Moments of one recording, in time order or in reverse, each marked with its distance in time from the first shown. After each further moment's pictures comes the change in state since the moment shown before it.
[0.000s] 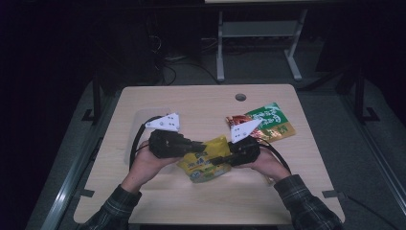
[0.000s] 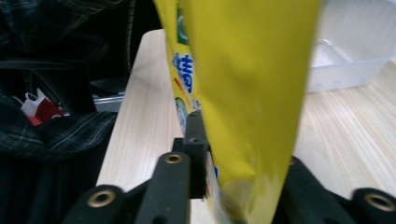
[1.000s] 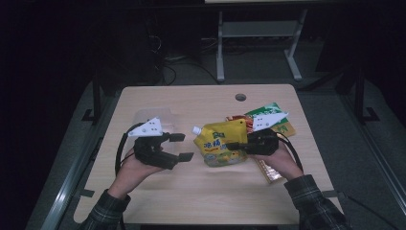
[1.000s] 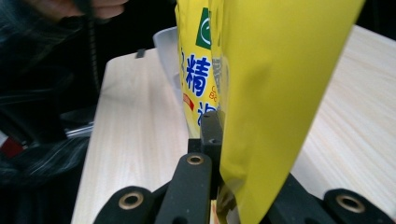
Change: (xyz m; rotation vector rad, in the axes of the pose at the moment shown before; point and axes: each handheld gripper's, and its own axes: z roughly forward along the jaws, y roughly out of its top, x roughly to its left) left arm -0.006 -0.028 -0.027 -0.052 0.159 -0.064; right arm -0.007 -0.011 -0.049 -0.099 -0.173 0.125
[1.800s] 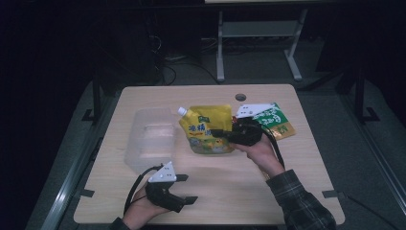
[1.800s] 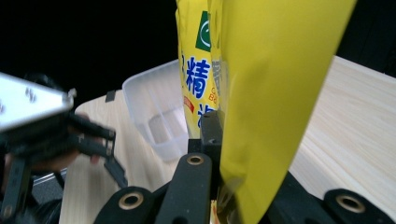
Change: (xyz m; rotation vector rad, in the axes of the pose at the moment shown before) left arm -0.042 -0.106 0.042 0.172 0.001 -0.048; right arm 0.009 0.041 0.033 -0.075 -0.115 0.100
